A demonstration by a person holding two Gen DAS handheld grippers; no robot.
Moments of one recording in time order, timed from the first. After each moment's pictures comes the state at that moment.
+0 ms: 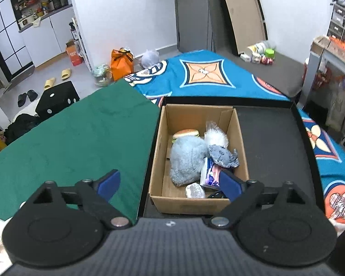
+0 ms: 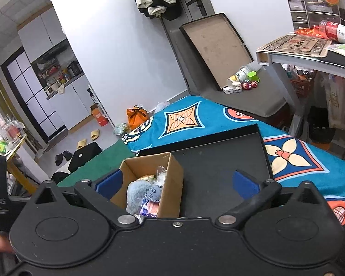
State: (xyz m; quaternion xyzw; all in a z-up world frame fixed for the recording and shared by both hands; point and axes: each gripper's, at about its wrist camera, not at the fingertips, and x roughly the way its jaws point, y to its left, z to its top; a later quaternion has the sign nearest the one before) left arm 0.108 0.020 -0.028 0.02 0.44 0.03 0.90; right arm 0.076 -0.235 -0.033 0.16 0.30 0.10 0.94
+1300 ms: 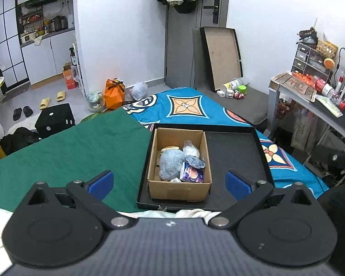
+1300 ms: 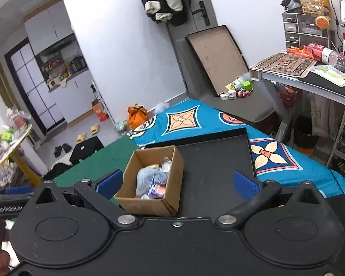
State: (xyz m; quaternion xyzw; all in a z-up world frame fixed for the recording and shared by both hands) left arm -0.022 0.031 0.061 -0.01 0.35 -0.01 0.93; right arm -0.006 -0.230 0.022 0.11 0.29 0.09 0.94
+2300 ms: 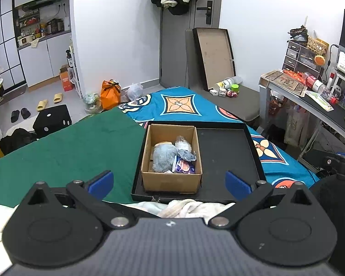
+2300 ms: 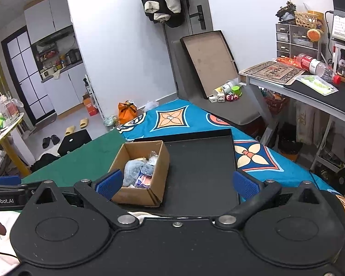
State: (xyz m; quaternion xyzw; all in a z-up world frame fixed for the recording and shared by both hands) left arm -0.050 0.019 0.060 -0.01 0.35 -0.02 0.94; right arm -0.031 -0.236 0.025 0.08 0.29 0.07 0.95
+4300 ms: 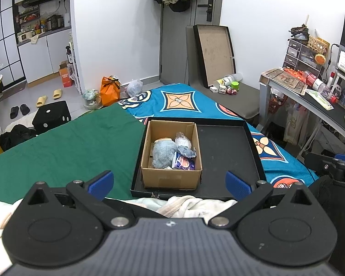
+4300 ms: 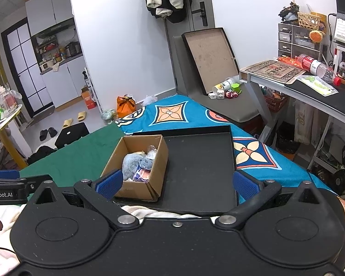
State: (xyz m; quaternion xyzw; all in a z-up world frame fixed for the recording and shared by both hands) left arm -0.048 0.021 0.059 -0.01 0.36 -0.02 0.93; right arm -0.031 -0.231 0.024 0.07 0.30 0.07 0.95
